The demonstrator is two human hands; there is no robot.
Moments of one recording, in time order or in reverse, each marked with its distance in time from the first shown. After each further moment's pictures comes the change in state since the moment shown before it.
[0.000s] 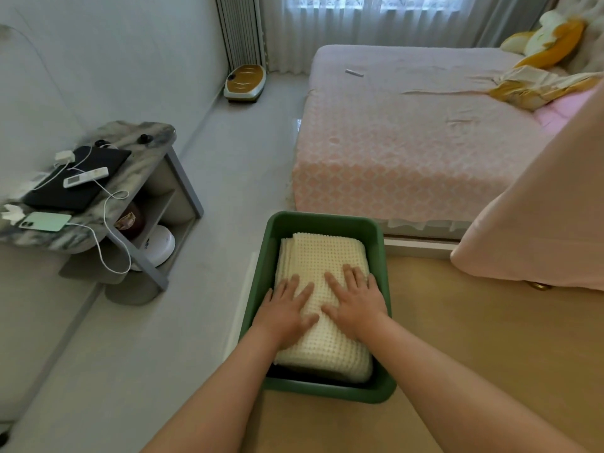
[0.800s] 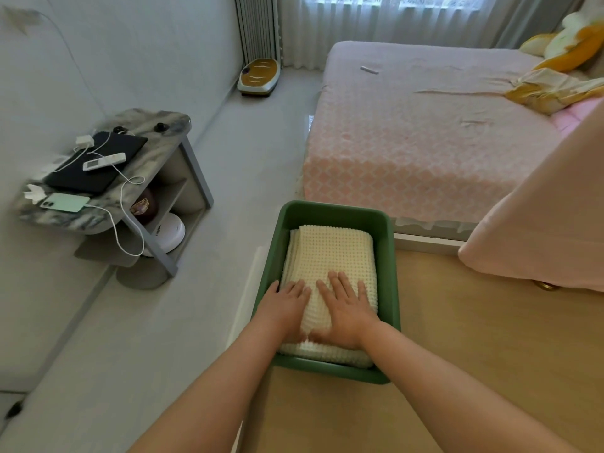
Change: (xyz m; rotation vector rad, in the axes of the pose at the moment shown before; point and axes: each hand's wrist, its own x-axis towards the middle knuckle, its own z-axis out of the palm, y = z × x) left_hand -0.032 0.002 -0.010 0.350 -0.128 0.054; right_hand -0.025 -0.030 0.019 0.105 -0.062 -0.197
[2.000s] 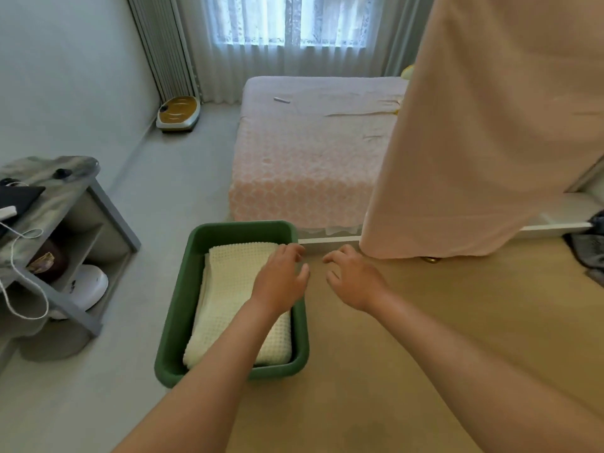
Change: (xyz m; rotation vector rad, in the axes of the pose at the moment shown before) left_hand 0.029 0.140 -0.106 -0.737 0.665 0.122; right_hand -0.122 0.138 -0.068 0.401 0.546 0.225
